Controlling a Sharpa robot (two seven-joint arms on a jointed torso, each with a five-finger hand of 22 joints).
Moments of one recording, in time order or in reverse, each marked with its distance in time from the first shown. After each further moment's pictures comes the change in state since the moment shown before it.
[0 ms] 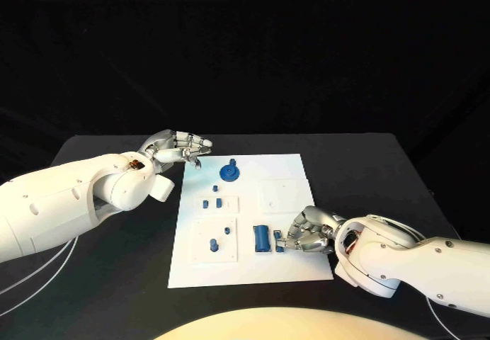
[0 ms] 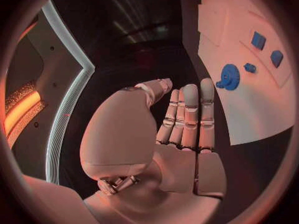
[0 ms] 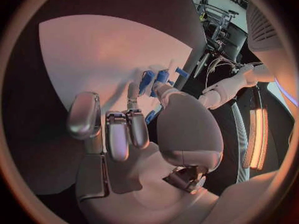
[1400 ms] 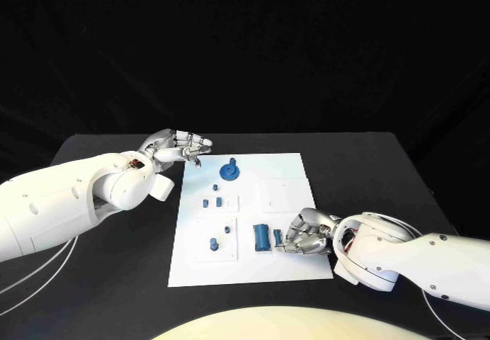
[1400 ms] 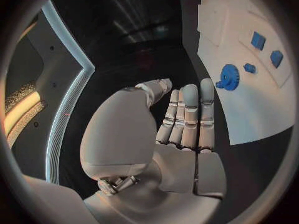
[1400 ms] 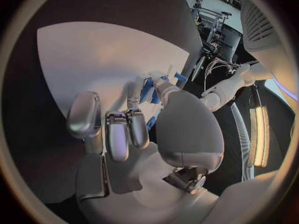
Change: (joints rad) left arm 0.000 0.001 0.000 0.000 0.000 0.000 -0.001; left_hand 0.000 0.000 0.000 0.006 0.000 0.000 0.000 0.000 0.000 -0.007 0.000 0.000 -0.001 0.000 0.000 0.000 -0.001 0.000 0.000 0.000 0.000 -0.002; right arm 0.000 0.025 0.001 -0.050 0.050 0.075 0.048; right_hand 0.065 0.023 -0.018 -0.001 -0.003 -0.003 0.003 0.000 -0.001 0.000 0.000 -0.009 0.000 0.000 0.000 0.000 0.000 0.000 0.000 0.000 -0.009 0.000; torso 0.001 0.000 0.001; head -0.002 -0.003
